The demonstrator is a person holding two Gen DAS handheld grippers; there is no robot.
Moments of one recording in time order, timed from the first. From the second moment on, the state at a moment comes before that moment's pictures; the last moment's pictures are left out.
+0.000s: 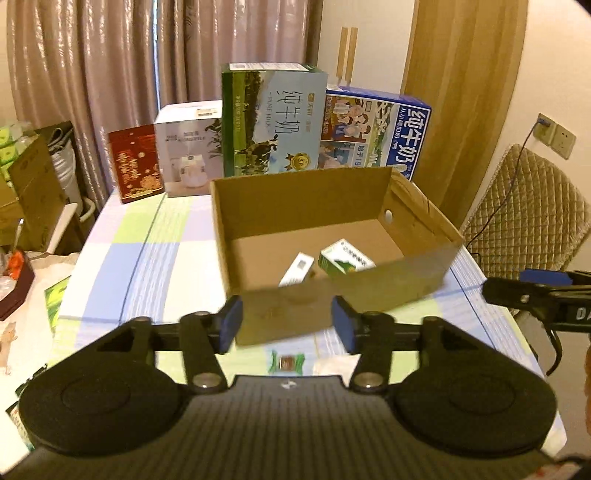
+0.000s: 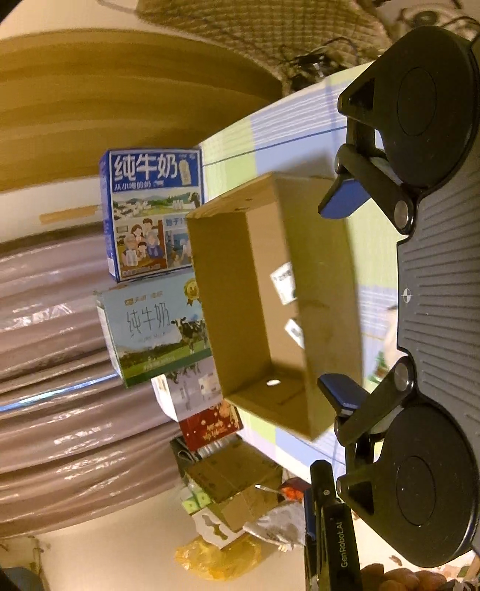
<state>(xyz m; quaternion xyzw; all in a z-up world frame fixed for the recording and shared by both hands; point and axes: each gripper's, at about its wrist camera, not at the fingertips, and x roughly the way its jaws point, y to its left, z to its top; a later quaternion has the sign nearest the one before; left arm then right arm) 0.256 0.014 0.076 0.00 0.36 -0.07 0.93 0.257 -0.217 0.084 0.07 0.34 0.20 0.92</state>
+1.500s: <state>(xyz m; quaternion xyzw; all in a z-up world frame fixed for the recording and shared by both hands) 0.133 0.063 -0.060 0.02 0.39 0.01 0.92 0.161 -0.175 -0.073 -0.01 0.39 0.13 0.91</state>
